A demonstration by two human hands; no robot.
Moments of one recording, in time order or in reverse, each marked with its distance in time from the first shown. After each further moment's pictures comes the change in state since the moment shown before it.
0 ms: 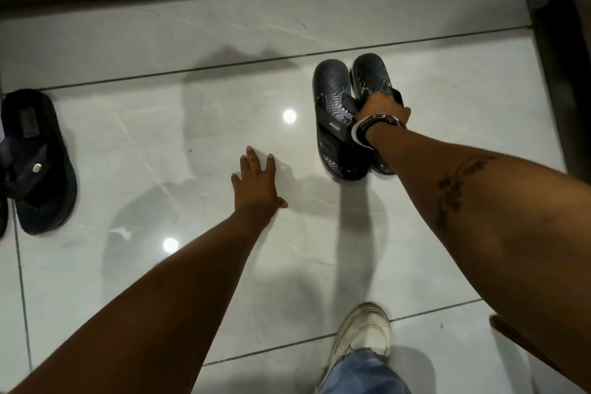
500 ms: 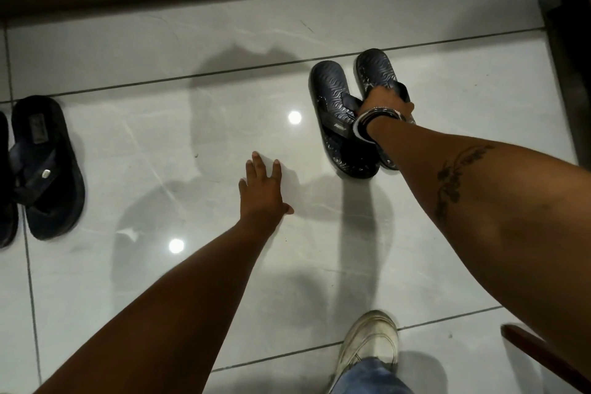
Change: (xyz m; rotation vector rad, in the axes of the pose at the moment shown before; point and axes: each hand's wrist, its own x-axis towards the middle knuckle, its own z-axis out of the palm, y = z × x) left_hand 0.003 -0.003 0.004 -0.036 0.018 0.010; right_hand 0.025 -0.015 0.004 0.011 0.024 0.014
